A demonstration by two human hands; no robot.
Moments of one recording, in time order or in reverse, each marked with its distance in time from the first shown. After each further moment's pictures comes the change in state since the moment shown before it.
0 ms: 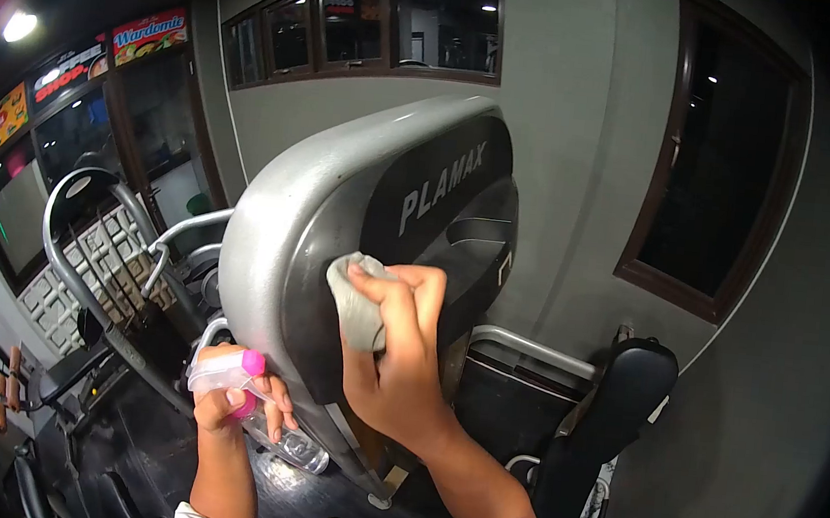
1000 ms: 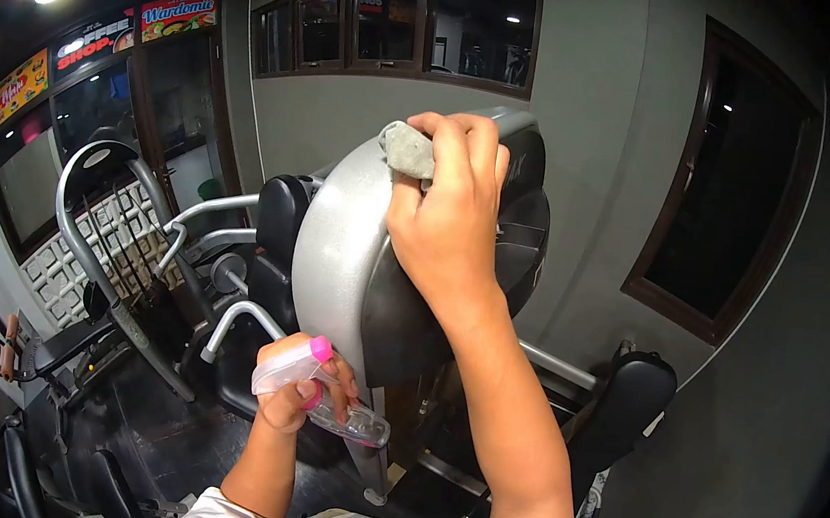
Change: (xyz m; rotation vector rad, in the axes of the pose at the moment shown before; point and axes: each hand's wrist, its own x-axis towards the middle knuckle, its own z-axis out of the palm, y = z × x) left_hand -0.014 -0.023 0.000 0.041 -0.032 0.190; right_hand 0.099 -0.004 0.039 -0.299 0.136 -0.246
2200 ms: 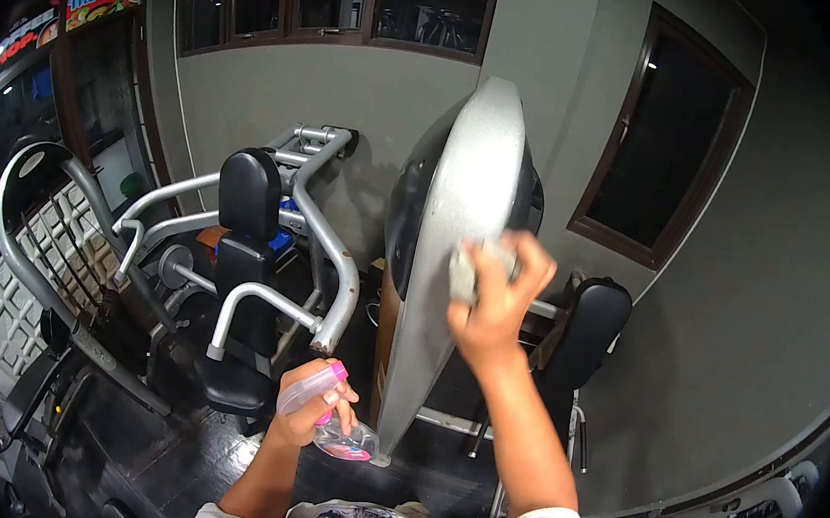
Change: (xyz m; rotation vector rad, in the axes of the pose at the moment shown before) left_hand -0.111 0.063 -0.126 -0.186 -0.053 -0.368; right_hand -0.134 -0.096 0.009 -0.553 -0.074 -0.087
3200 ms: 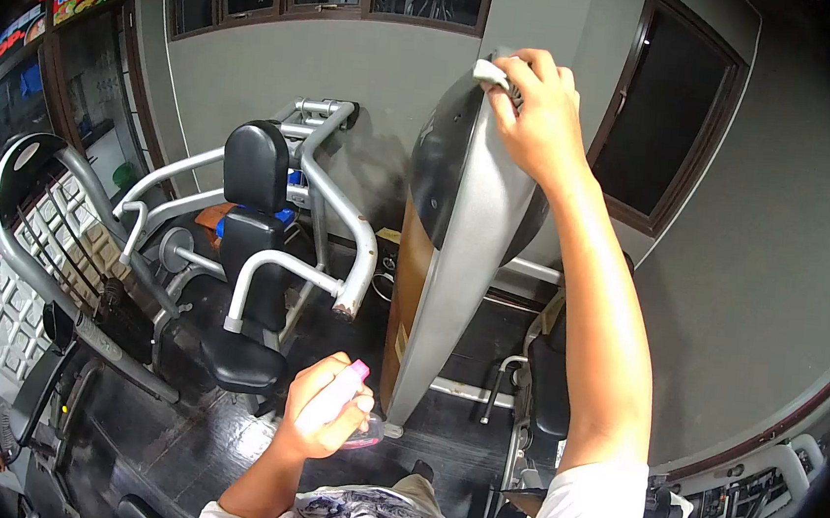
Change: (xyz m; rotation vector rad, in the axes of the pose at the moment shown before) left_hand -0.057 0.051 0.002 0.656 -0.074 0.278; right_hand 0.142 0.011 0.026 -0.150 -0.300 -0.056
